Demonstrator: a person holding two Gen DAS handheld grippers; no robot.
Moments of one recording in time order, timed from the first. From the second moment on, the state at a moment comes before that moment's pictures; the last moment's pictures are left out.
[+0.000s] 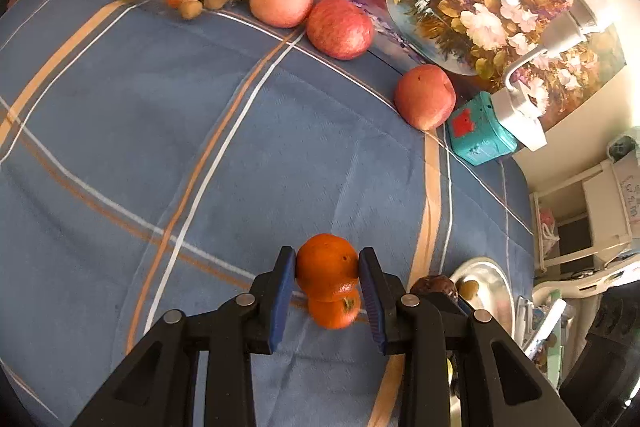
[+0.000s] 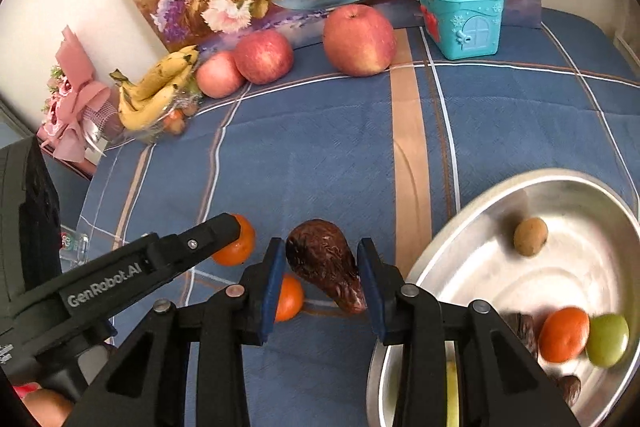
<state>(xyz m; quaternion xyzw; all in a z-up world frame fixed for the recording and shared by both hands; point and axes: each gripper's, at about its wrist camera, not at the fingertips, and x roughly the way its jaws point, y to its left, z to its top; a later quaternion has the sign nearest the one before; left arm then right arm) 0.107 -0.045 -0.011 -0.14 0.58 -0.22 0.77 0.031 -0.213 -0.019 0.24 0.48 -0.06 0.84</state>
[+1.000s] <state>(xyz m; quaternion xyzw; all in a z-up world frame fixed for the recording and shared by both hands) 0.029 -0.139 0.003 -0.06 0.57 -0.35 0.74 -0.070 -0.274 0.000 0.28 0.46 -0.22 0.81</state>
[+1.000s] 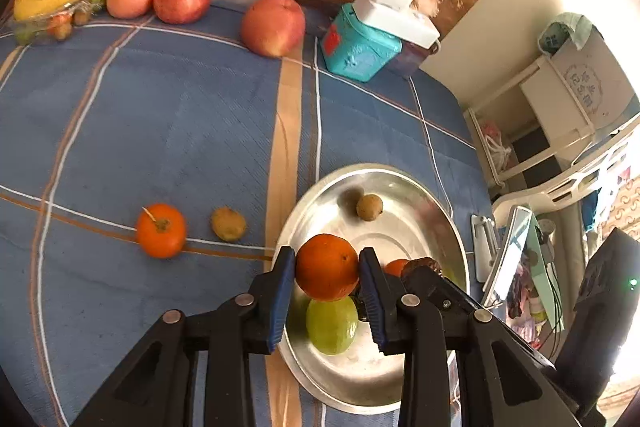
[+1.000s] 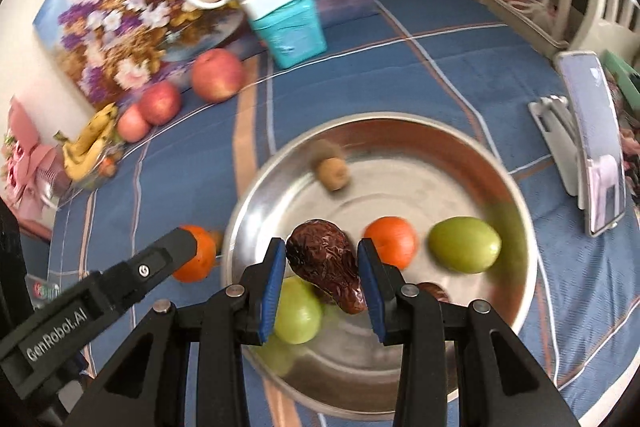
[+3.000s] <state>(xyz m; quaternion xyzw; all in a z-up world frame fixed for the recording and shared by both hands) 0.066 -0.076 -0.014 0.00 0.55 -0.14 0.82 -0.061 -0.270 -0.005 0.25 0.49 -0.24 0.80</state>
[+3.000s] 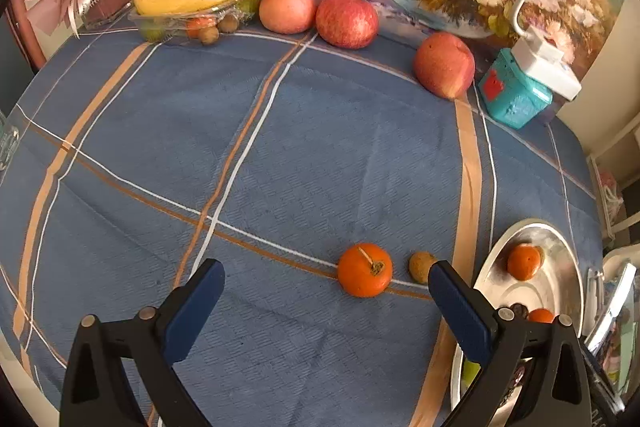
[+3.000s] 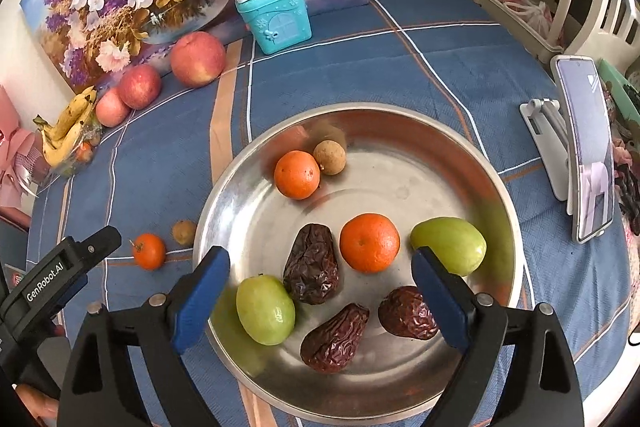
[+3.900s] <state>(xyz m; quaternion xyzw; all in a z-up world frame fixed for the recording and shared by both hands) 0.071 -0.088 -0.031 -0.04 0.57 -0.19 0.80 -0.048 -0.263 -0.018 0.22 0.50 -0.22 0.81</state>
